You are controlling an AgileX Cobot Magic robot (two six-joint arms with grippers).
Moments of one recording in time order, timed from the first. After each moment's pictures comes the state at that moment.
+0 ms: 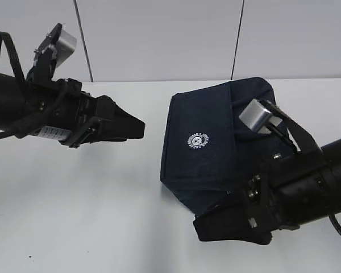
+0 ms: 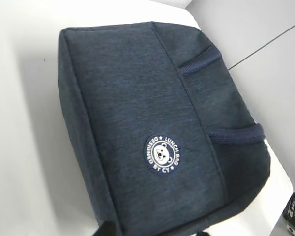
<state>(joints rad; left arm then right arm) -0.36 1.51 -0.85 -1.36 0.68 1.09 0.30 1.39 -0.66 1.25 0.89 -1.20</state>
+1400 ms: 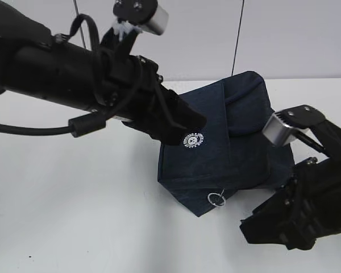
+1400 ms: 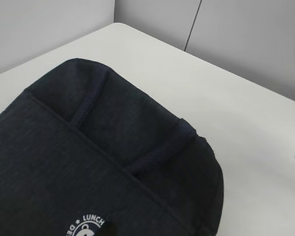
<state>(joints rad) -0.66 1.59 -1.07 -1.10 0.47 1.25 0.30 1.25 -0.66 0.78 0.78 -0.81</state>
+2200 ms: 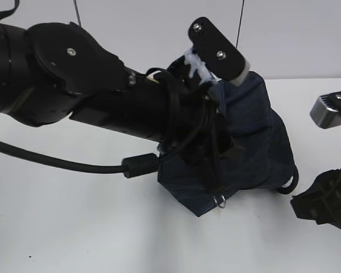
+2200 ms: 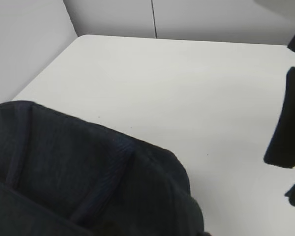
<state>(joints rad) -0.87 1.68 -1.14 -0.84 0.27 1.25 0.30 1.09 -0.65 0.28 0.72 -0.23</state>
